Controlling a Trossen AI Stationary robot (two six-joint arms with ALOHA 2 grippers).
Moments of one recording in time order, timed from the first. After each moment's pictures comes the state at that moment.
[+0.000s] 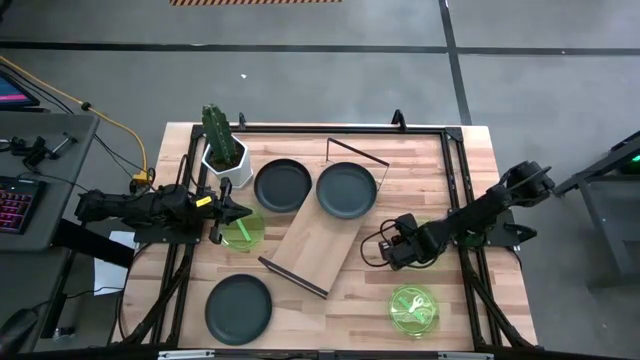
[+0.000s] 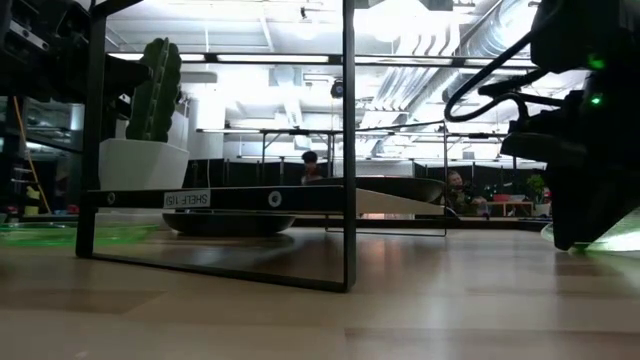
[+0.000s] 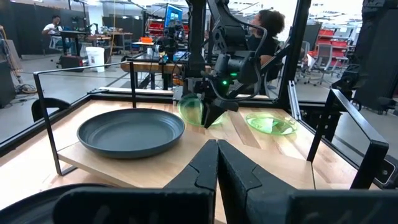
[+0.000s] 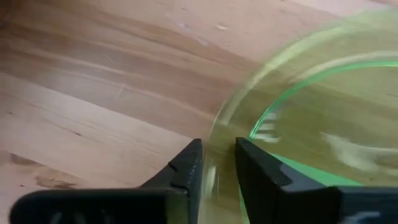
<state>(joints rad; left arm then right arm) -0.07 0.01 0.01 0.01 -0.03 -0.05 0.45 1.53 0.69 -0.67 0.32 1.70</state>
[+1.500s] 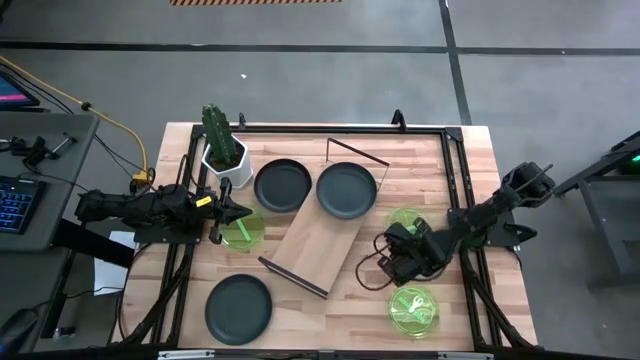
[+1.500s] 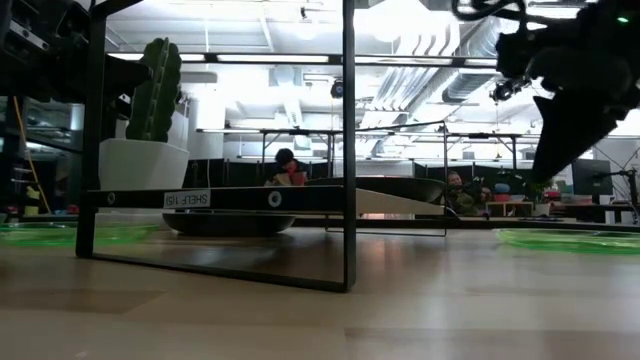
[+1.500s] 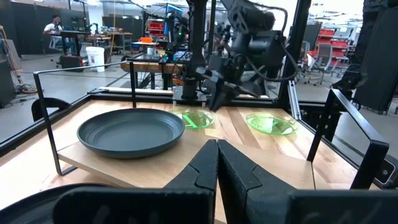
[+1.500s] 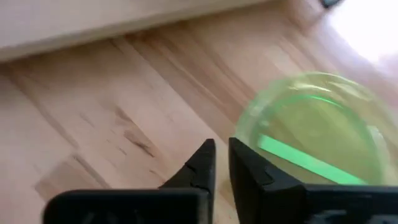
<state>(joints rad) -0.07 0.01 0.01 0.01 -0.03 -0.05 0.58 1.53 0.89 -0.83 0.53 1.30</state>
